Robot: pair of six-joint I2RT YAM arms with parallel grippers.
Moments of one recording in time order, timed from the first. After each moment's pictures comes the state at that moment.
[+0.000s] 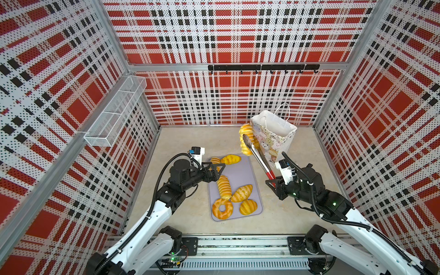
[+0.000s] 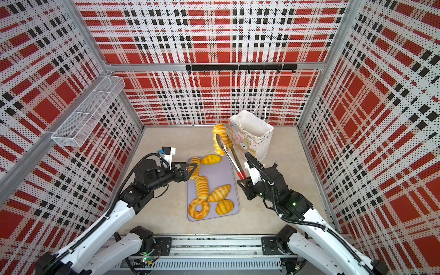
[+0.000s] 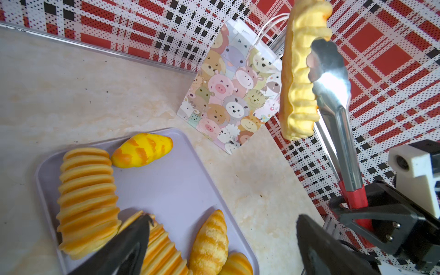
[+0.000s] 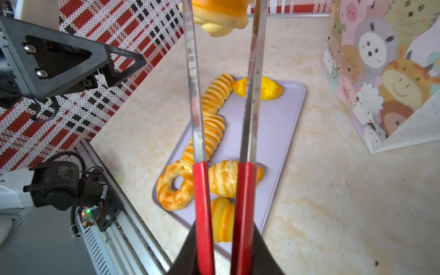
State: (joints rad) left arm -0.42 0.91 0.66 -0.02 0.39 -0.52; right arm 0.67 0.74 0.77 -0.52 -0.15 0.29
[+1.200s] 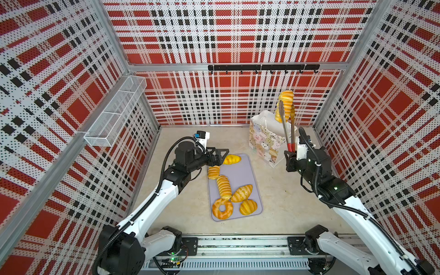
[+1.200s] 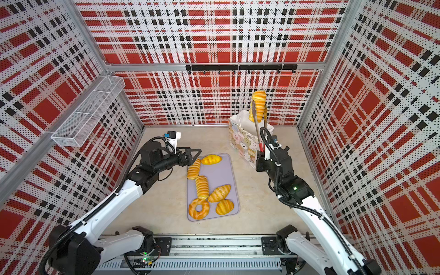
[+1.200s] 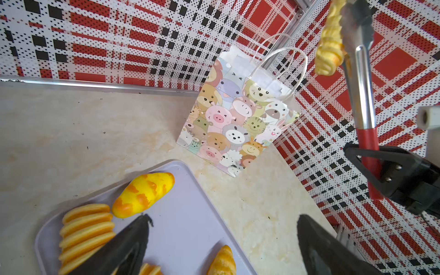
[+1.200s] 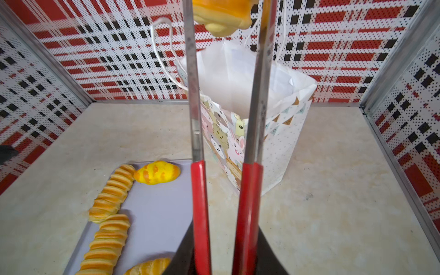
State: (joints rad) left arm -0.36 1.16 0.89 -0.02 0.44 -0.42; right arm 0.44 0.92 0.94 -0.41 0.22 0.21
